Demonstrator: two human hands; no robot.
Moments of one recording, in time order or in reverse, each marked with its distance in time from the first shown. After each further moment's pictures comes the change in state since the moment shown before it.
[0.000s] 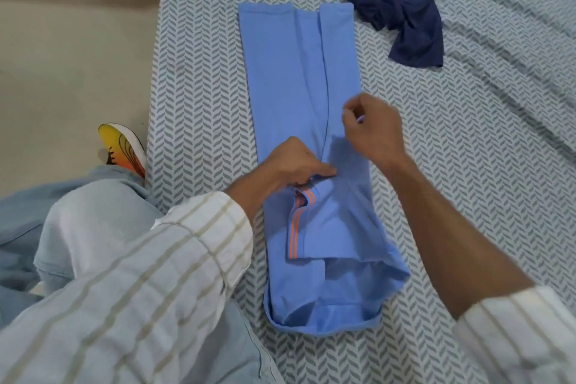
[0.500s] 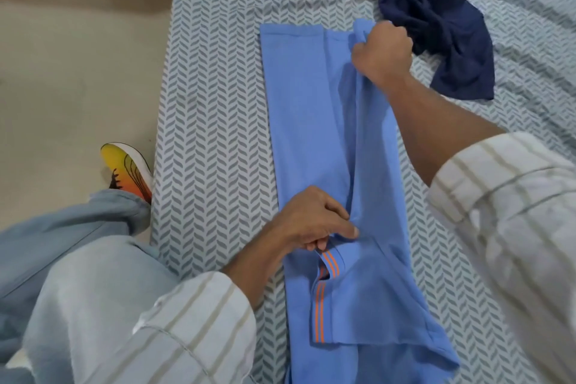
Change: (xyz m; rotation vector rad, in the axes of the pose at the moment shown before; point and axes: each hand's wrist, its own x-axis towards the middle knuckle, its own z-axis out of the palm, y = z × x) left_hand 0.017 -0.011 -0.023 -0.217 -0.269 -0.053; right_hand 0.216 -0.042 0.057 -0.312 0.038 0.172
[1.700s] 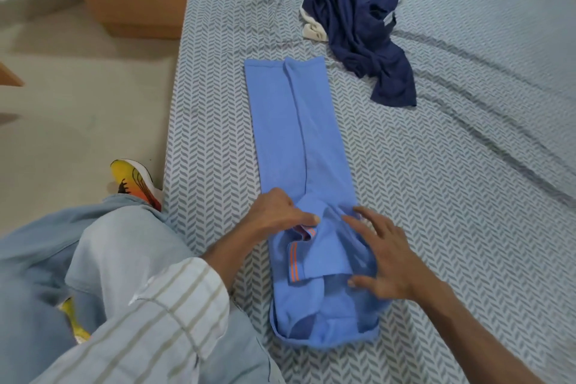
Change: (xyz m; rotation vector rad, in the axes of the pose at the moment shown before) left_hand -0.069 -0.020 0.030 0.369 0.362 0.014; right_hand -0.343 0.205 -0.055 0.052 -0.352 -0.662
